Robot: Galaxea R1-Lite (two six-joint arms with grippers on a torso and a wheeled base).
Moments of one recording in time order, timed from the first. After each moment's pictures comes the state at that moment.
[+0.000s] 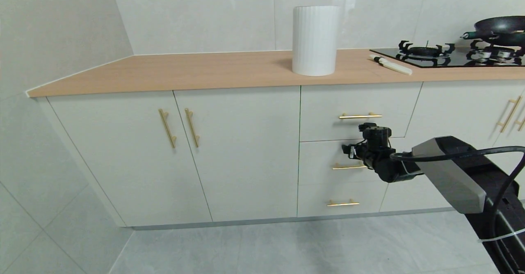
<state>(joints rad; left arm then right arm) 0.00 0.00 0.00 0.01 -0.07 0.02 0.16 2.70 -1.80 -0.58 -0.21 0.14</state>
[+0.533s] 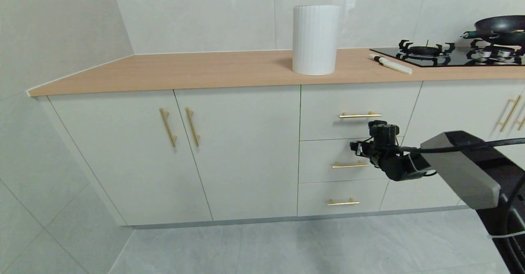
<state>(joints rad) 0.00 0.00 0.00 0.01 -0.07 0.02 0.15 2.60 -1.67 -0.60 -0.25 0.20</state>
